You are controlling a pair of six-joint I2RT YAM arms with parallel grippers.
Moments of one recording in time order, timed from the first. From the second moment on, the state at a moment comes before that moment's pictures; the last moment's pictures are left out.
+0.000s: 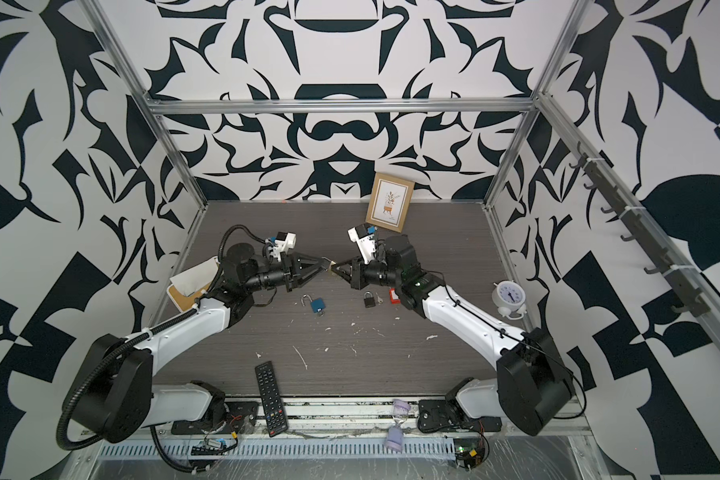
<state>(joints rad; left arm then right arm) -0.43 1.32 0.69 0.52 0.86 -1.32 0.53 1.38 0.94 0.12 -0.71 0.54</state>
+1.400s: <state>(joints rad) -0.41 1.09 0.59 0.21 0.80 -0.71 0.42 1.50 1.01 0.09 -1.25 0.87</state>
